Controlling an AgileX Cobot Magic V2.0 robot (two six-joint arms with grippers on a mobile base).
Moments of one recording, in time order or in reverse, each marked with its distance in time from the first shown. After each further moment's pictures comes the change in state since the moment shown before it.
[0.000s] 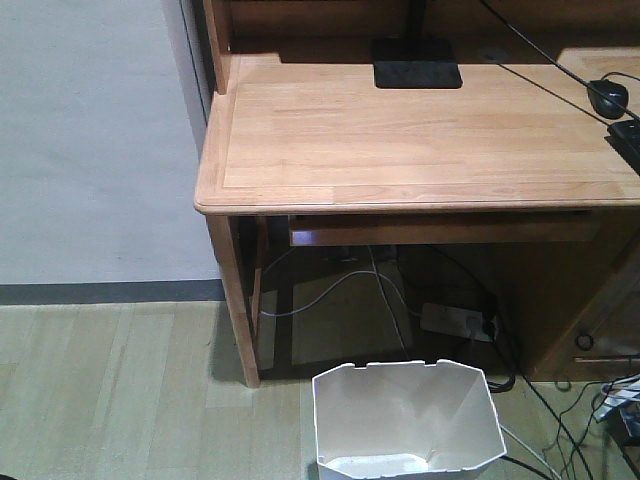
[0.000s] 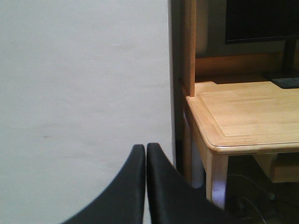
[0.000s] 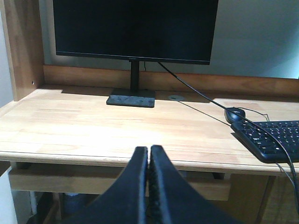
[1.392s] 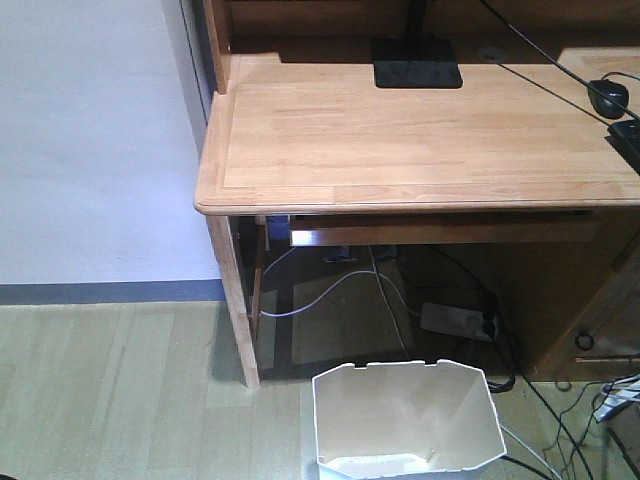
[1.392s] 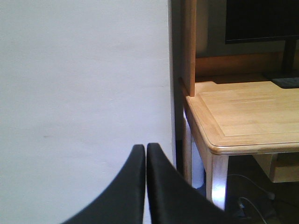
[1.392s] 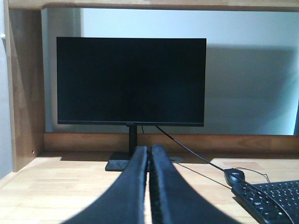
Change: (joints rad) left arm 0.000 0.000 0.000 0.000 0.000 0.000; right arm 0.000 0.013 -0.050 0.042 -0.203 0.000
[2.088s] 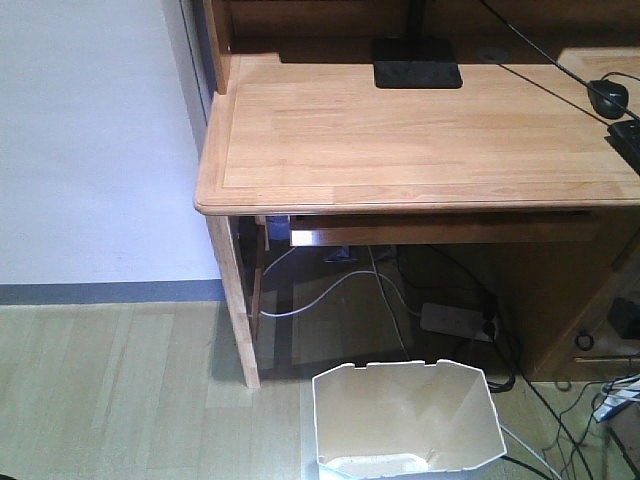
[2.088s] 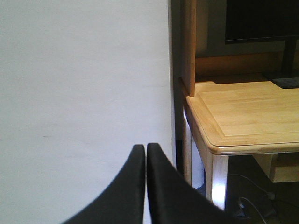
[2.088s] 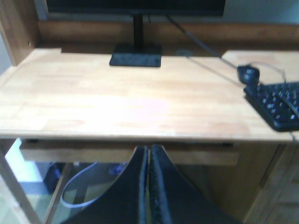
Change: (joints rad) left arm 0.000 0.000 0.000 0.000 0.000 0.000; right arm 0.000 0.536 -0.282 0.014 0.275 0.000
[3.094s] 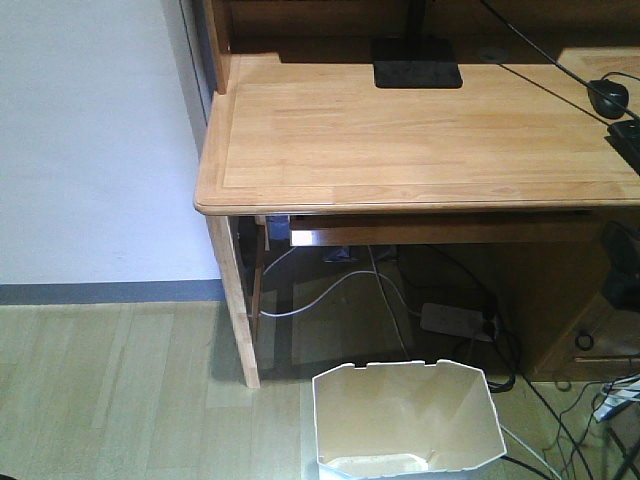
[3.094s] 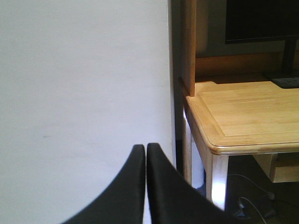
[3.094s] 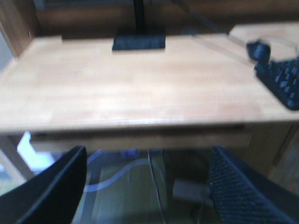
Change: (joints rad) left arm 0.000 0.000 0.000 0.000 0.000 0.000; right arm 0.000 0.136 -0.089 0.035 0.049 0.034
